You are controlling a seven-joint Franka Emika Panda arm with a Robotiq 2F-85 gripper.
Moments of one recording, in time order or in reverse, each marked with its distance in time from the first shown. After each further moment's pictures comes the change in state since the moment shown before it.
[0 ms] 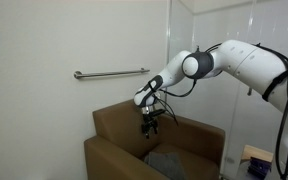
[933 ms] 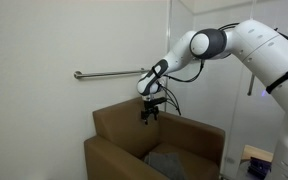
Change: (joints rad) arm 0.033 -0.273 -0.050 -0.256 -0.006 0.200 0.133
